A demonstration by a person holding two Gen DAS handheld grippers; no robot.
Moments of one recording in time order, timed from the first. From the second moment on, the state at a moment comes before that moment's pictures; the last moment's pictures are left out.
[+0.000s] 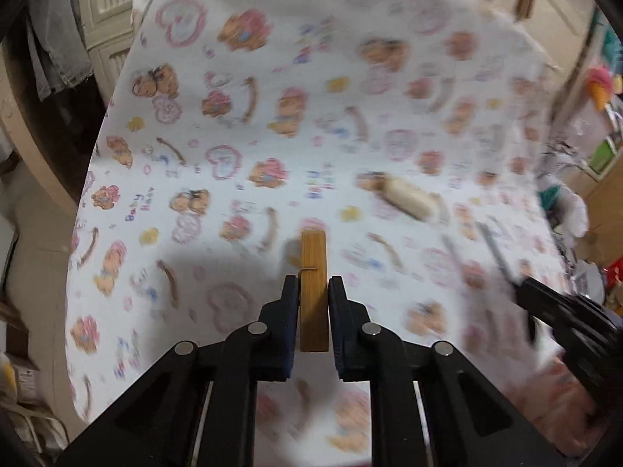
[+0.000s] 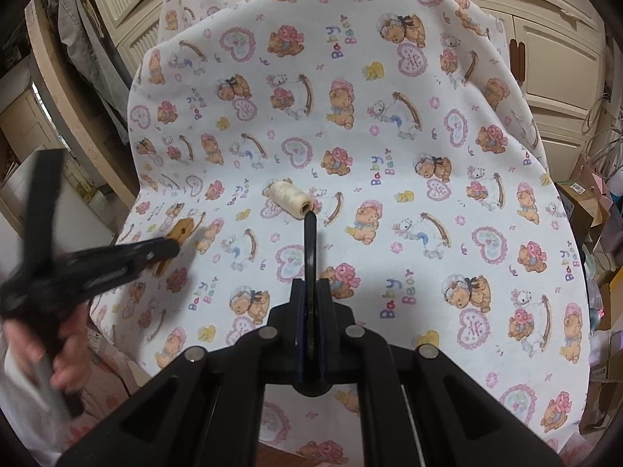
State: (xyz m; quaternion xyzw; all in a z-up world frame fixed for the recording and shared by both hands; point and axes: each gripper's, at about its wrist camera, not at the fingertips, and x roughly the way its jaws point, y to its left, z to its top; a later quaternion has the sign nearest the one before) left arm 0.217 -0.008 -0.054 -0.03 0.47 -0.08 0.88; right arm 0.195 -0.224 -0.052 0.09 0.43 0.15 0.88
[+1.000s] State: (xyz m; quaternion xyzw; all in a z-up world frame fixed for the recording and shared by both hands) left arm 0.110 0.004 0.006 -0.05 0.41 -0.12 0.90; right arm 0.095 -0.230 0.019 0.13 0.37 0.16 0.91
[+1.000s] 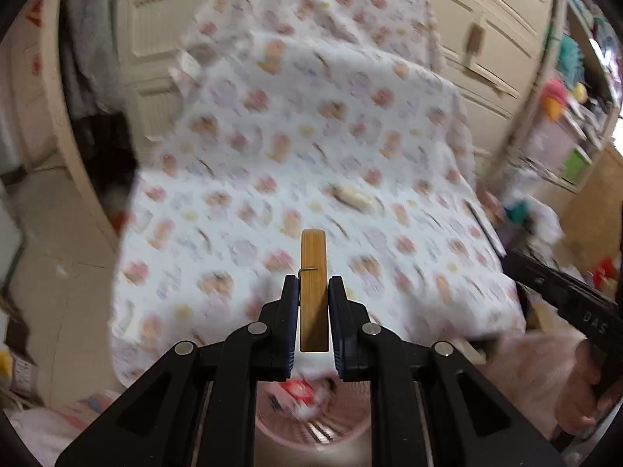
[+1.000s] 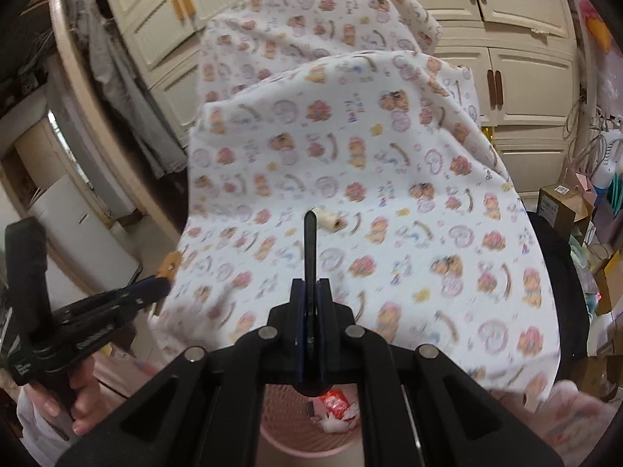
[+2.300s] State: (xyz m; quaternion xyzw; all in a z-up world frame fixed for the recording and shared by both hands) left arm 0.108 -0.002 -0.156 -0.09 0.65 -0.09 0.75; right arm 0.100 -0.151 -0.146 0.11 0.58 0.17 0.79
